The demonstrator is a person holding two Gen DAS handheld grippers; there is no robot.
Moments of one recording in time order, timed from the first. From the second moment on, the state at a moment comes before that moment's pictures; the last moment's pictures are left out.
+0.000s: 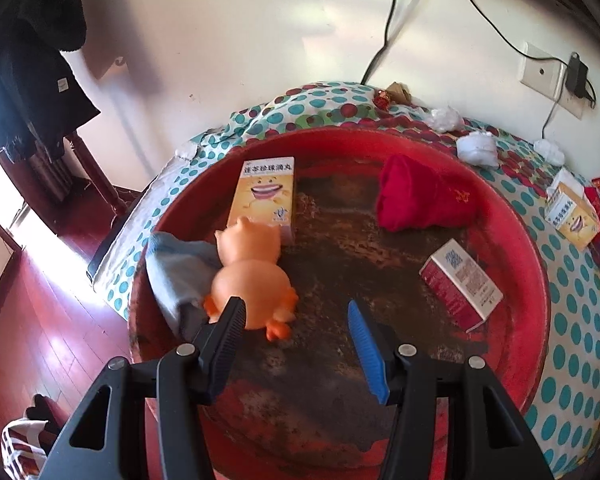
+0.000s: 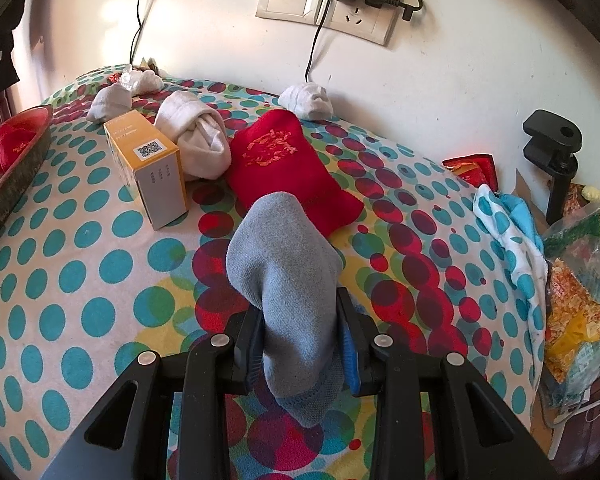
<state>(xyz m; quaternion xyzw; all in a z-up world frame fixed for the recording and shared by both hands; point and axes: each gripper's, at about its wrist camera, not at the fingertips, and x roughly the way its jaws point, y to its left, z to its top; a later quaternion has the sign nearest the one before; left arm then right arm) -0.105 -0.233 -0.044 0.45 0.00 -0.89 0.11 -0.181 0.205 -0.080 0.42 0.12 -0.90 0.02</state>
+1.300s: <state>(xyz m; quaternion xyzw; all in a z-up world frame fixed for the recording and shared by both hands) -0.099 -0.241 -0.055 0.44 0.04 -0.89 0.07 -0.137 -0.004 -0.010 0.39 0.10 -0.89 0.23</state>
